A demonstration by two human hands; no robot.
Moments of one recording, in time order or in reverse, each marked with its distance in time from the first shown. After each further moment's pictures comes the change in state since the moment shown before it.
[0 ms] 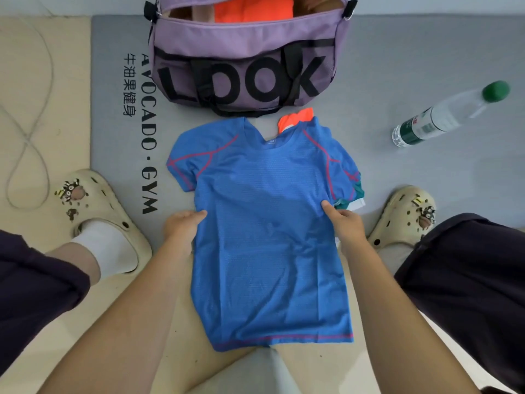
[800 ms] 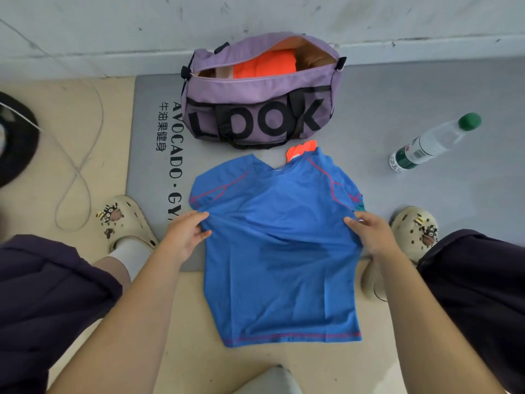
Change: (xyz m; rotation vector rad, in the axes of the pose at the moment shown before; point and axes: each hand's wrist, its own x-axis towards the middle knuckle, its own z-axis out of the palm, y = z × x) left_hand -0.035 0.055 -0.050 -0.387 -0.326 0.058; right_hand -0.038 -0.042 -0.048 0.099 -0.168 -0.240
